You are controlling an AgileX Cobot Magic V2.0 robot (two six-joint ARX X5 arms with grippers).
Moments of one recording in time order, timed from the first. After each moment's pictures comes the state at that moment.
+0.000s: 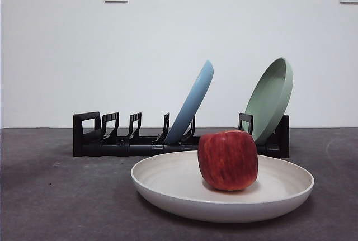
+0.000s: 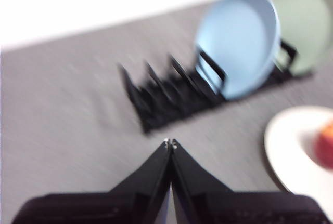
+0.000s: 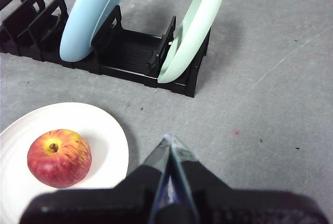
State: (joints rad) left arm -0.22 0.46 0.68 -0.52 0.07 0.10; right arm 0.43 0.66 0.78 -0.66 0.13 0.04
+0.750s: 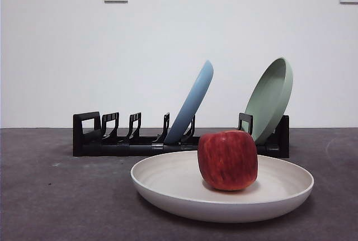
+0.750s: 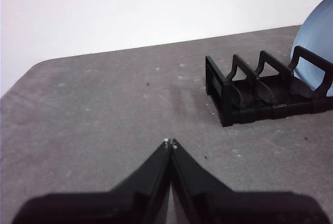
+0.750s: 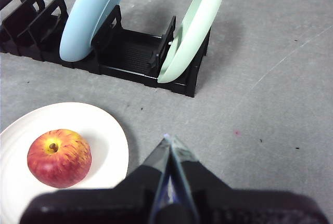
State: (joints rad) left arm 0.04 0.03 0.09 -0.20 0.08 0.09; right arm 0.43 0.66 0.78 -0.66 0.13 0.04
